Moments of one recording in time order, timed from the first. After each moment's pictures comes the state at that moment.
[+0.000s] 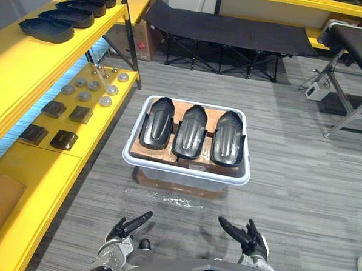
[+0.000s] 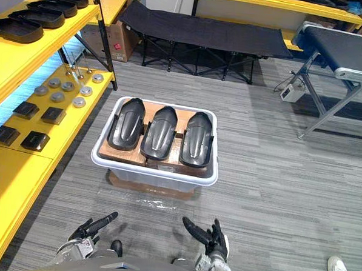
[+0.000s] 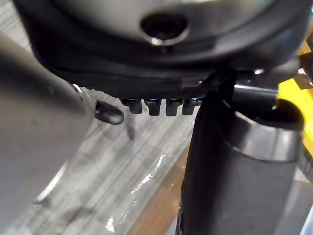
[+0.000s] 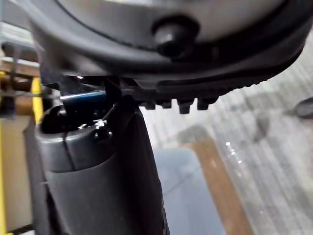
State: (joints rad) left arm 0.07 0.07 0.22 1.05 -0.34 0.02 0.02; right arm 0.29 0.01 -0.11 0.52 0.33 -0.11 -0.06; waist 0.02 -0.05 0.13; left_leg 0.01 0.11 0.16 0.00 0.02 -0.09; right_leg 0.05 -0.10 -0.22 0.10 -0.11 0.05
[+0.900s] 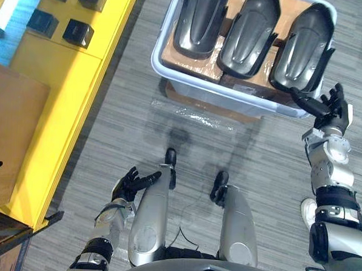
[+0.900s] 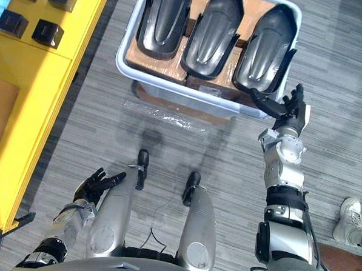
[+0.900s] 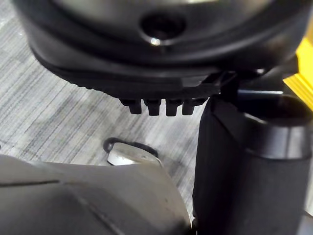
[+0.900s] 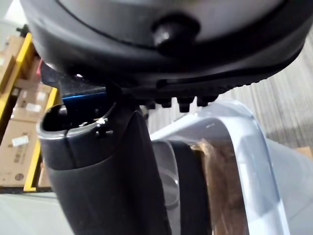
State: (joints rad) left arm -0.07 0.13 0.05 0.81 -0.41 -0.05 -0.06; right arm -0.55 -0.54 -0.25 0.59 0.50 -0.01 -0.19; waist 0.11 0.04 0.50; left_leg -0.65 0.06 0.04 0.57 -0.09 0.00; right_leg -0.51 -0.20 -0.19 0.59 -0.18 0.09
